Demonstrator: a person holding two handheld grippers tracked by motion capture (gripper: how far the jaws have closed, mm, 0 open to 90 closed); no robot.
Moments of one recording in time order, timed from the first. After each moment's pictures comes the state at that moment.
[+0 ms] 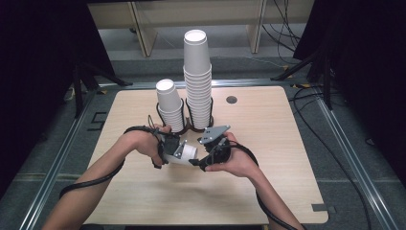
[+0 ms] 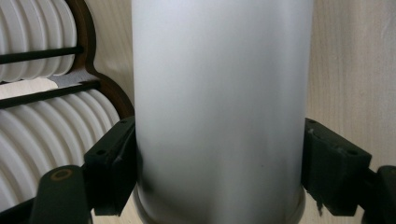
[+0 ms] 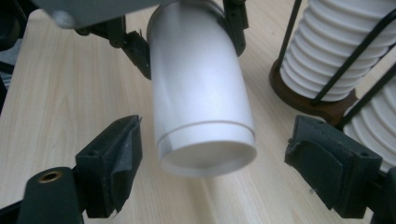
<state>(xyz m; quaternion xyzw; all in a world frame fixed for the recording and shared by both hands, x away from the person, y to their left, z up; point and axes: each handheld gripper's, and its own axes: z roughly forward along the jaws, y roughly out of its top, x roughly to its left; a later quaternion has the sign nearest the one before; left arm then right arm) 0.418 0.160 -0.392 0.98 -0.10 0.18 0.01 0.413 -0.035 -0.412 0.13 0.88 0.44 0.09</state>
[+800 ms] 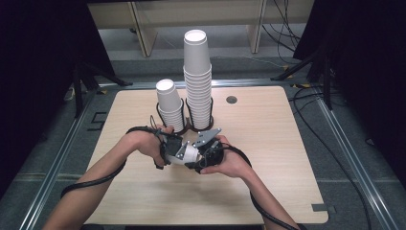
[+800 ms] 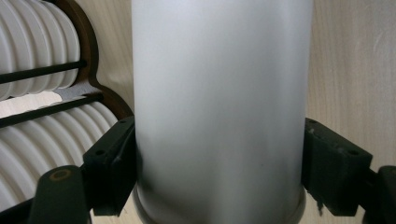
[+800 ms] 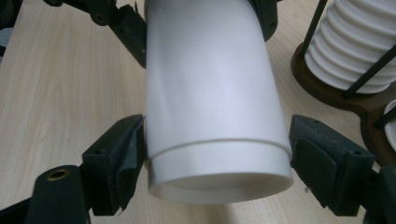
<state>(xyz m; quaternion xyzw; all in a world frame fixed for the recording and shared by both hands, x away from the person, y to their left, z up) 0.415 0.154 -0.391 0.98 -0.12 0.18 0.02 0.416 -0.020 -0.434 0.14 0.89 0.42 0.06</state>
